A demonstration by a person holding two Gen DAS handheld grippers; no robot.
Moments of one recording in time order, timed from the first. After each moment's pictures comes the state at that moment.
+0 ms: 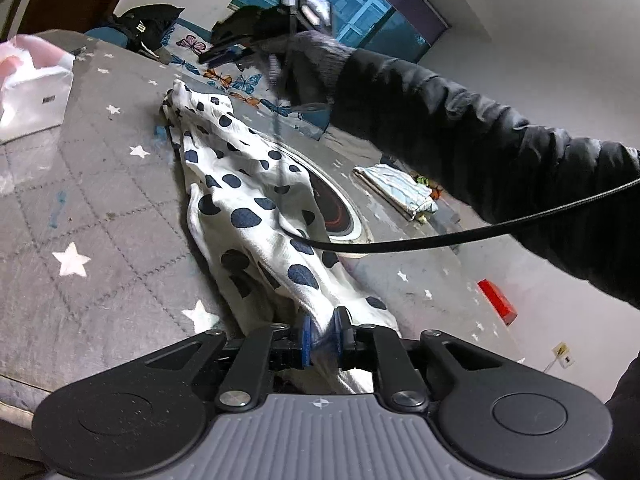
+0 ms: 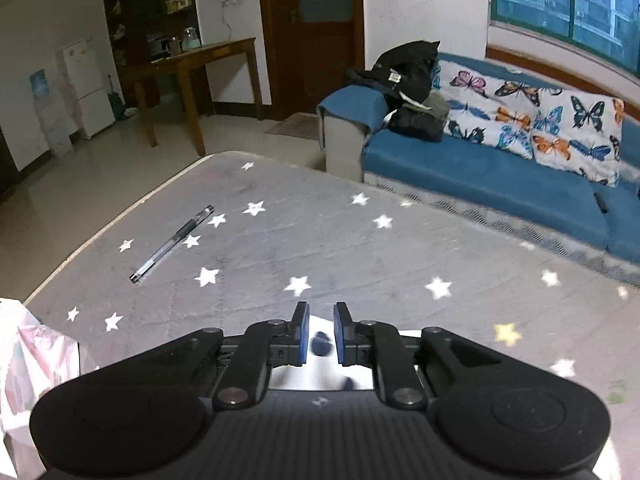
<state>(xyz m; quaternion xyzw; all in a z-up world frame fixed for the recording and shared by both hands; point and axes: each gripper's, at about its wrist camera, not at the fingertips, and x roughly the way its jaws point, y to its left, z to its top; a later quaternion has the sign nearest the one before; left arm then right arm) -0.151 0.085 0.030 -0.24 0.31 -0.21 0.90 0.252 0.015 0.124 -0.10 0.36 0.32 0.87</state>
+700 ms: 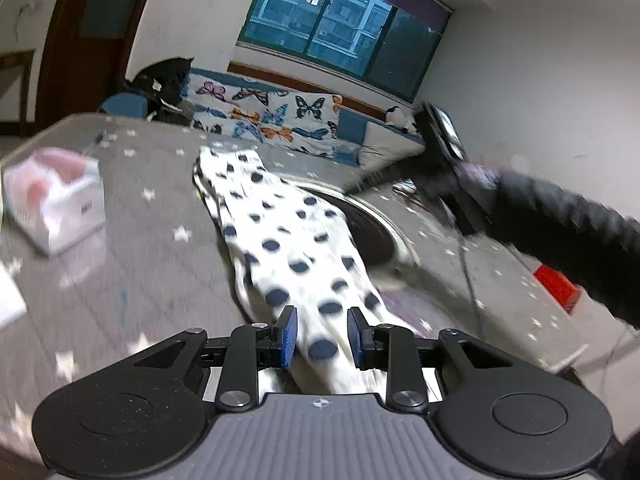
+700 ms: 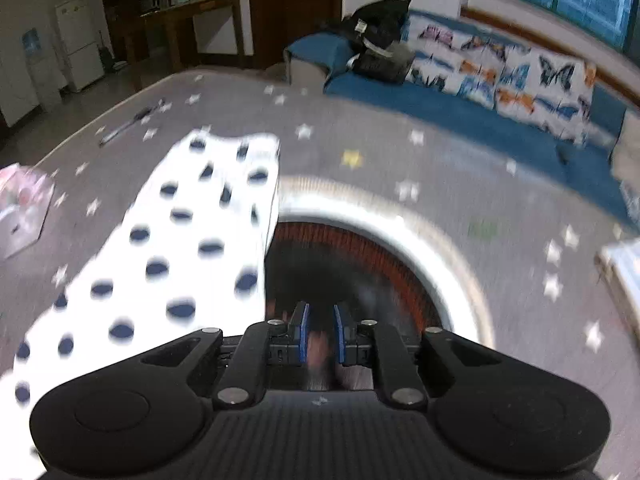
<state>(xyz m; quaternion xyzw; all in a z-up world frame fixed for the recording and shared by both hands) -0.131 0.079 0.075 -0.13 0.29 -0.14 0.94 0.188 -0.182 0.078 -0.14 0.42 0.30 0.84</state>
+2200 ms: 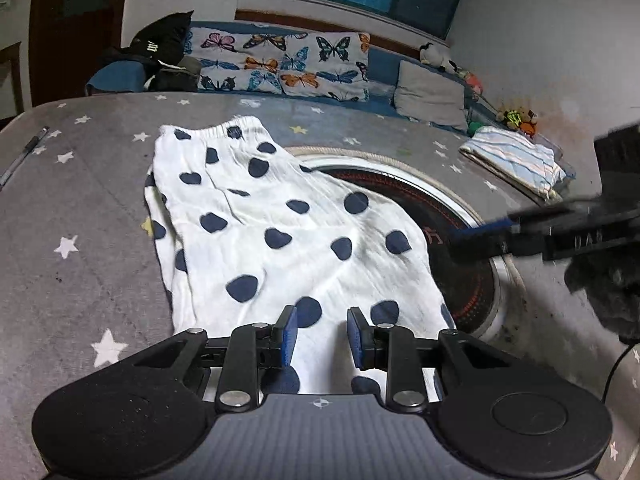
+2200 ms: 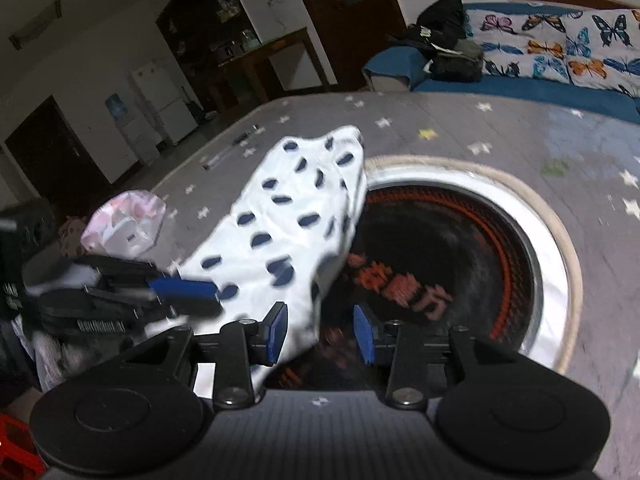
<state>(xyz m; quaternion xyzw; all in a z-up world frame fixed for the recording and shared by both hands) 0.071 0.035 0.032 -0.08 0.38 -0.10 0.92 0.157 -0.238 0.065 0.00 0.41 0.44 0.80</state>
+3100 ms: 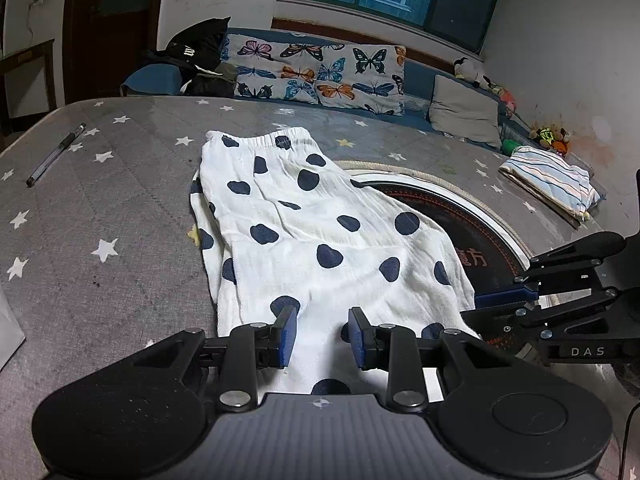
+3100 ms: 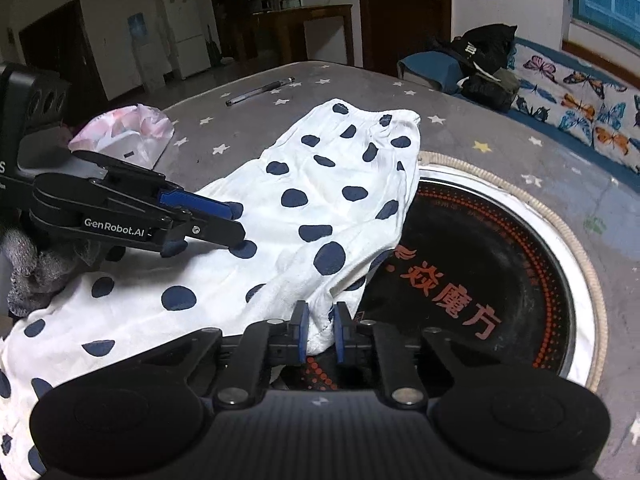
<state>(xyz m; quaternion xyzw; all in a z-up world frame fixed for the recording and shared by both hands) 0.078 0.051 0.029 -0.09 0.37 -0.05 0.92 0.118 -0.178 0.056 -0.15 0.37 0.45 0.80</state>
